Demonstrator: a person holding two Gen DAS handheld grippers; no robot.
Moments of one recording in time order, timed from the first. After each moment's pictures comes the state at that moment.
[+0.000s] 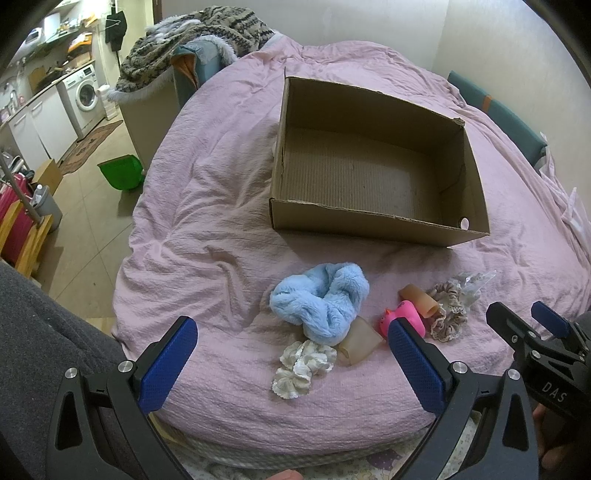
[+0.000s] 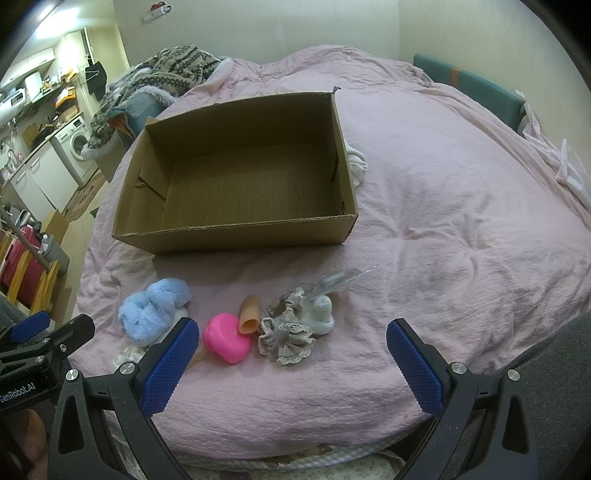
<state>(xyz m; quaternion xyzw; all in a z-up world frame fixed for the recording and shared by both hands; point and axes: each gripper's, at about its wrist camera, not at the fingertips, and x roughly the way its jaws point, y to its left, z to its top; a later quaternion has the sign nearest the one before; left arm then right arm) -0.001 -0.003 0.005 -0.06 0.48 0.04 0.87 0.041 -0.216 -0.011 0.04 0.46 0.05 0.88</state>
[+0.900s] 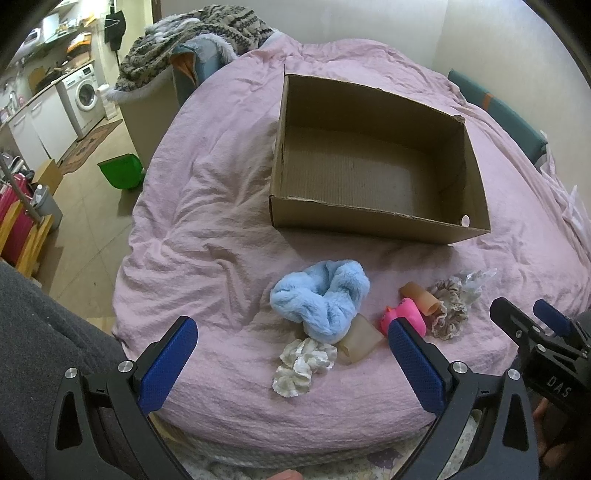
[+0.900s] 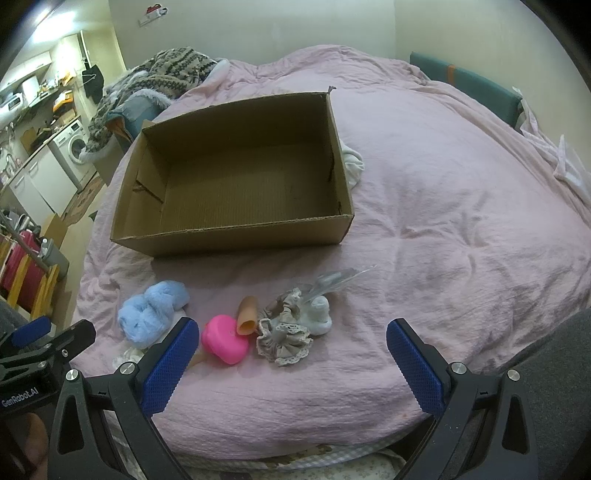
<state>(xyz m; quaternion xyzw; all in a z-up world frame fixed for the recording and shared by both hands) 0.000 -0.006 0.000 -0.06 0.49 0.04 0.87 0.040 -0.219 -0.012 0.04 0.46 0.04 0.88</state>
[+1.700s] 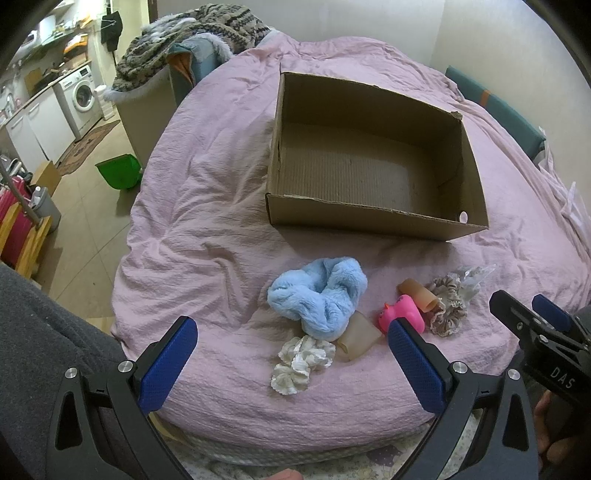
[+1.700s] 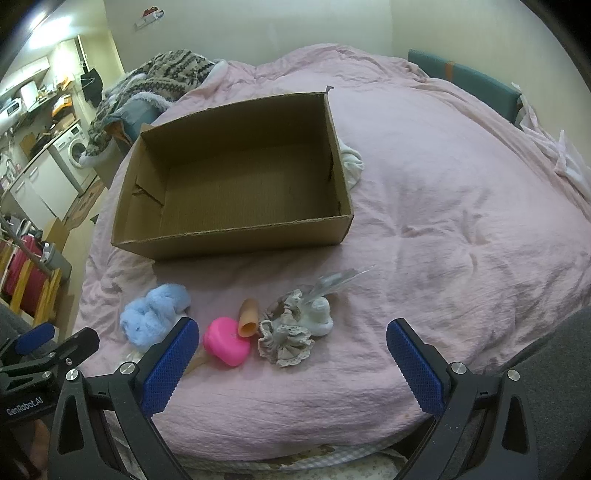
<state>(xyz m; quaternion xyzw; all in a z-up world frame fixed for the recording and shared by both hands) -0.001 -0.005 -0.001 -0.05 0.49 0.04 0.87 0.041 -0.220 -0.011 0.05 0.47 0.05 0.88</state>
